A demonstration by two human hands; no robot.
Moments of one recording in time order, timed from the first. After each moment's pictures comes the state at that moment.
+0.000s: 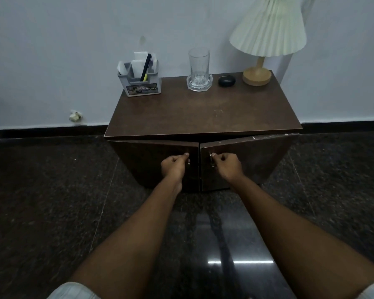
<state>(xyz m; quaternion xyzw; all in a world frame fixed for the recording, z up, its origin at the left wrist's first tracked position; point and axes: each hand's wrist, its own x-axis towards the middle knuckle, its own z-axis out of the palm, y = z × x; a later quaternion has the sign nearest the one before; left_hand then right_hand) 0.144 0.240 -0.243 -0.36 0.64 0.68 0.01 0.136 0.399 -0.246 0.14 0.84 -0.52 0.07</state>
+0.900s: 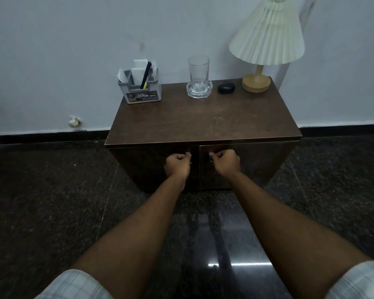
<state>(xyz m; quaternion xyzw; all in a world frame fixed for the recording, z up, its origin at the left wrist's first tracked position) 0.125 0.247 -0.218 -0.33 0.75 0.57 0.00 0.111 0.388 -0.220 0.18 0.86 -0.47 0.06</state>
